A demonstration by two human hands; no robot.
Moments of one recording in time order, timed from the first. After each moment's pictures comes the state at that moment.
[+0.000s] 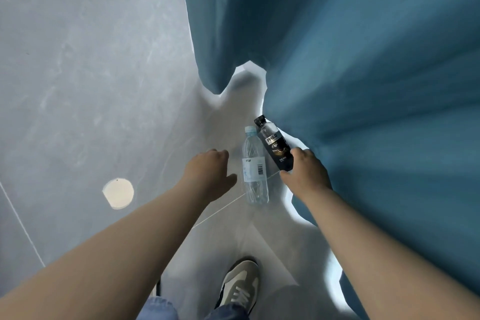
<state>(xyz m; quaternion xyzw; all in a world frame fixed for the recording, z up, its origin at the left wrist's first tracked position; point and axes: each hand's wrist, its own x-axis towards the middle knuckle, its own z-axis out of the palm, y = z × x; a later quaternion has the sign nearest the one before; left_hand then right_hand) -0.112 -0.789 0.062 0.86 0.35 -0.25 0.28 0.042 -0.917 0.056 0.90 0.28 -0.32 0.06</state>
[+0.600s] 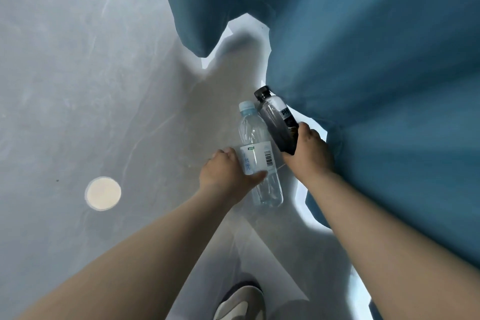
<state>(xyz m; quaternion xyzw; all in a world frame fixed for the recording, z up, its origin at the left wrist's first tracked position) -0.080 -0.848 -0.090 0.78 0.46 -0.22 0.36 0.065 -0.928 -0.080 0.92 0.28 -0.26 0.05</state>
